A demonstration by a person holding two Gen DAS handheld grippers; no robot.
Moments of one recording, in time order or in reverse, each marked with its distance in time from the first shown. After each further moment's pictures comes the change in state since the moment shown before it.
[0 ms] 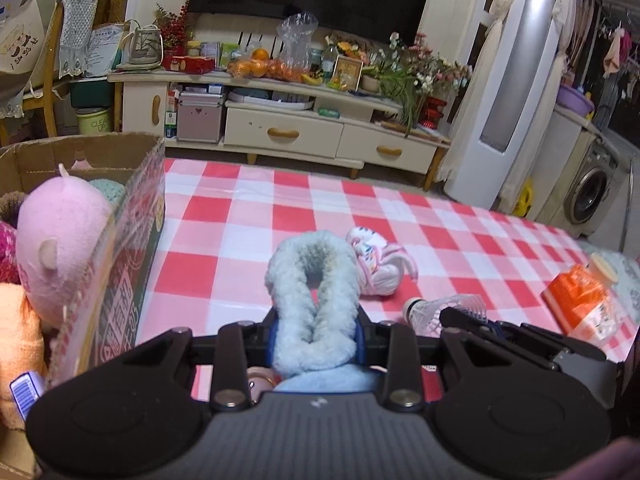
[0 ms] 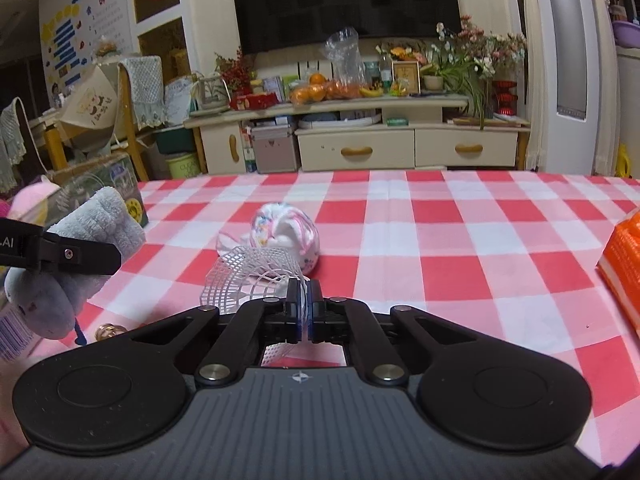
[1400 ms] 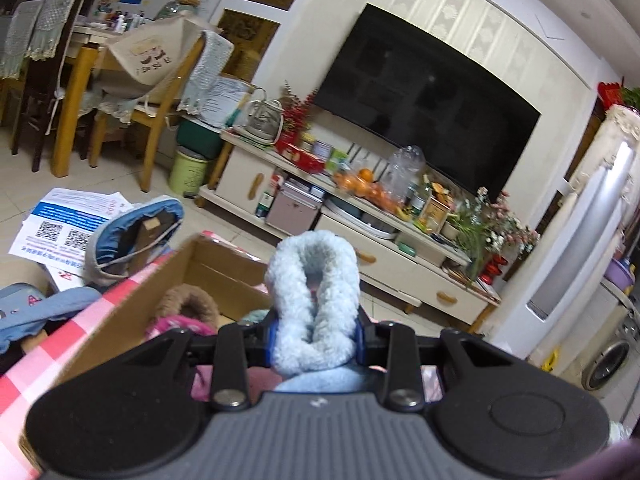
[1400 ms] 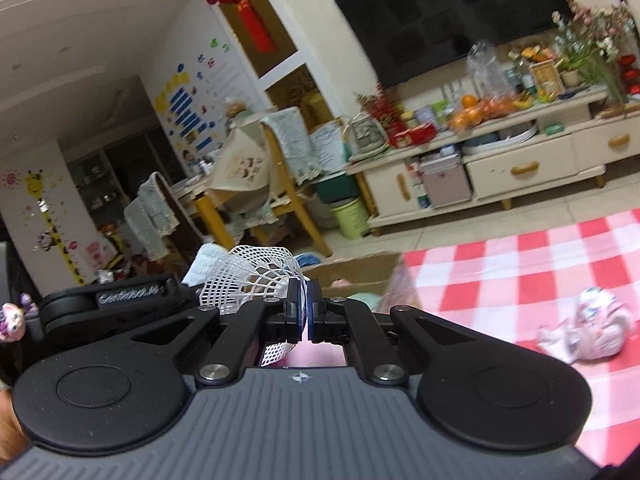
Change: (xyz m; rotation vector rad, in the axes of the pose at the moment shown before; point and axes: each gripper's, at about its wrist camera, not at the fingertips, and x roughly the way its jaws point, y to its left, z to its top) left arm -0.081 0.151 0.045 -0.335 -0.315 0.116; right arm -0.006 0.150 0.091 0.146 -0.071 0.496
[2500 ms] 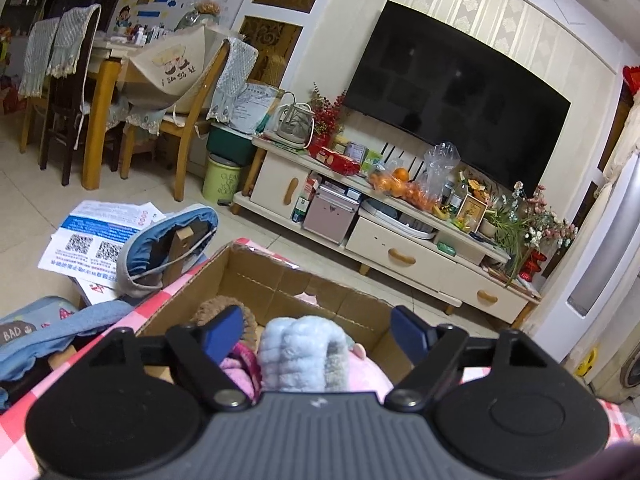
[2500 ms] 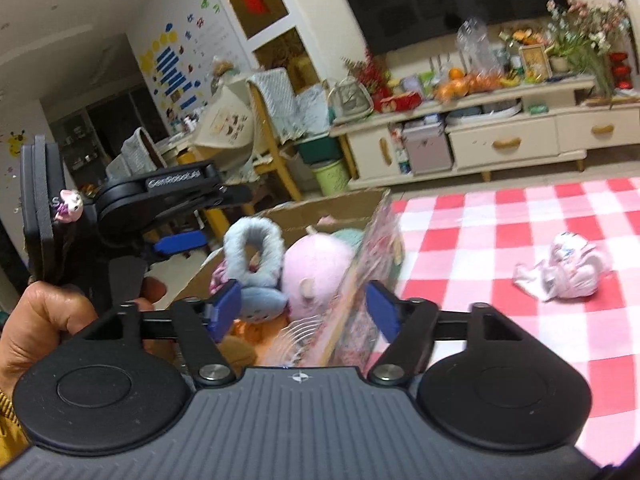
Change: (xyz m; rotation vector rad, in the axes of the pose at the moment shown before) left arm 0.006 0.001 0.001 0.047 -0.011 0.123; right arm -0.037 0.007 -0.032 -0.042 0.097 -0.087
